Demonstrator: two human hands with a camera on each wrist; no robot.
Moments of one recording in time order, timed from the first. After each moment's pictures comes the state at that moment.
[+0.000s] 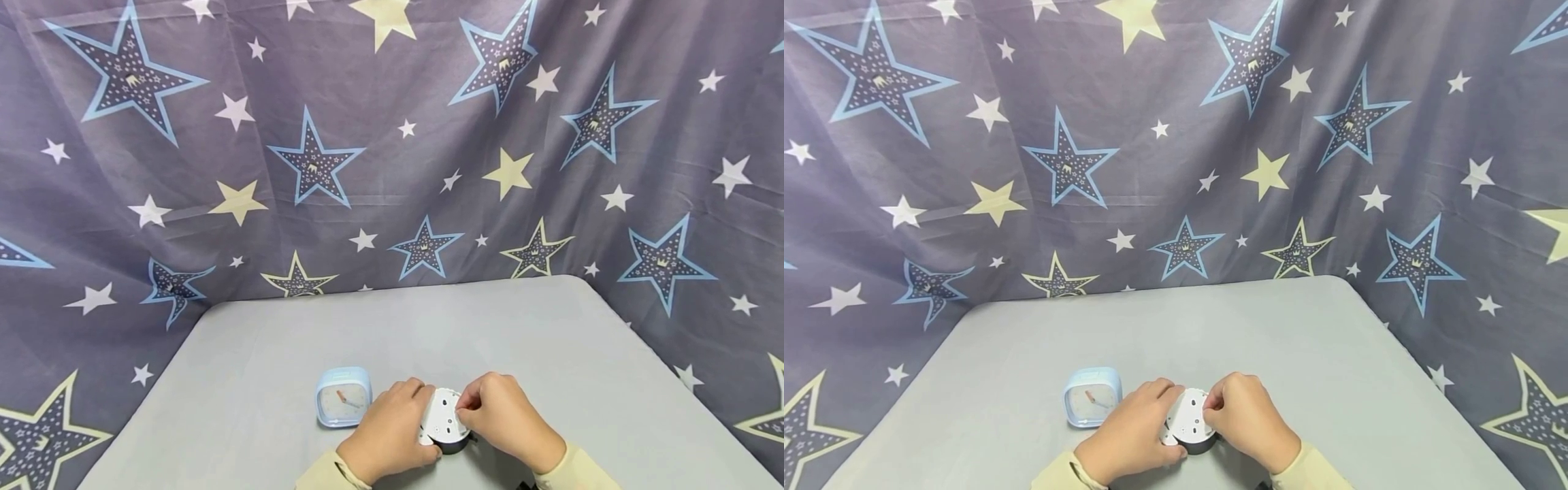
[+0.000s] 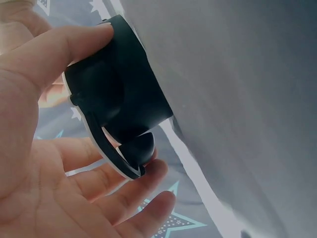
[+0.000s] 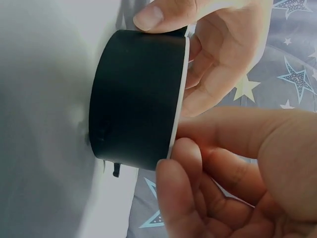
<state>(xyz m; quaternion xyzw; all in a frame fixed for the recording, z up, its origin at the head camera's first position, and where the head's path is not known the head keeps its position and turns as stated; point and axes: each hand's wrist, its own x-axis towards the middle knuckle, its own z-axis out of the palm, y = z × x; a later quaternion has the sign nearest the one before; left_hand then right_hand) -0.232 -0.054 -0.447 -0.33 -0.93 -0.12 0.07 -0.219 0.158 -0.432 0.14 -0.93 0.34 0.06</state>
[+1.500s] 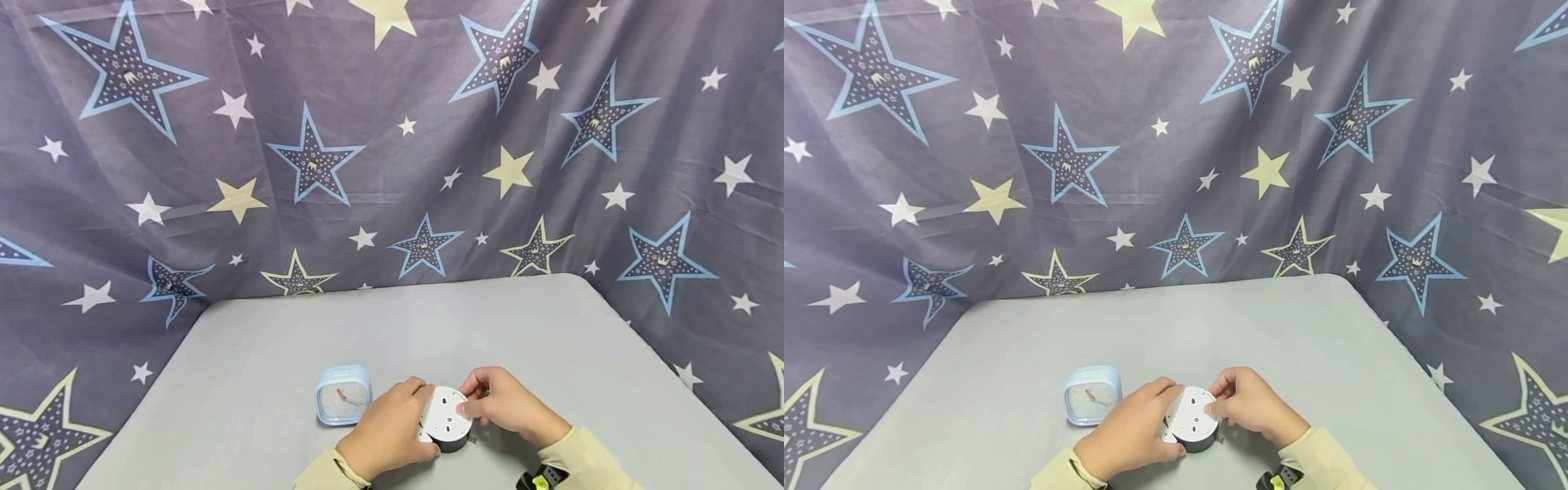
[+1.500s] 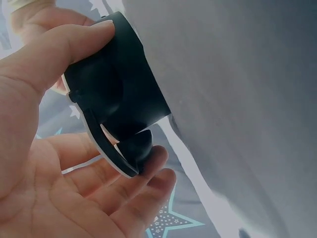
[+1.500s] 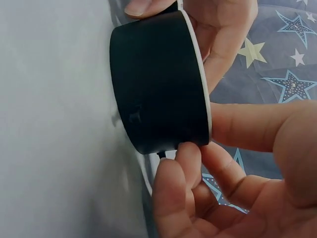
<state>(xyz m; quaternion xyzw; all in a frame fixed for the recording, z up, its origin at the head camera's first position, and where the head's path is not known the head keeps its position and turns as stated) -0.234 -0.053 -0.447 -0.34 -0.93 -0.13 0.06 -0.249 0.182 -0.456 0.10 -0.82 0.54 -0.12</state>
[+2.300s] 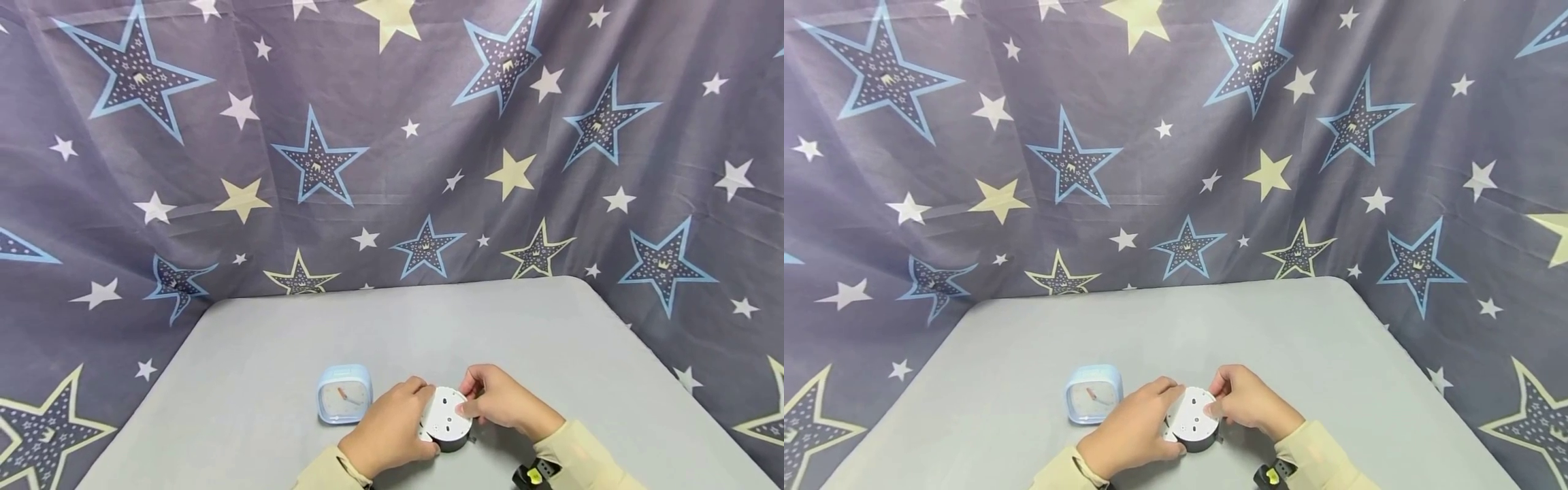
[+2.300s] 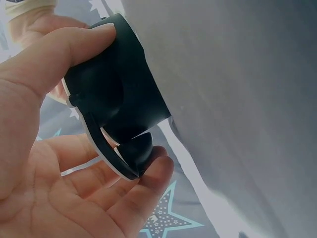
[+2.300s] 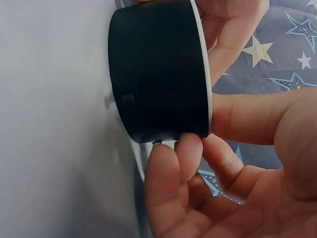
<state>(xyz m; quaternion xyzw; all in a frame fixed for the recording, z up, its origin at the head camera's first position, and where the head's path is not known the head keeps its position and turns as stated) -0.232 -0.053 -0.448 -0.34 -0.93 -0.14 0.07 -0.254 0.177 -0.453 0.12 -0.84 0.51 -0.12</state>
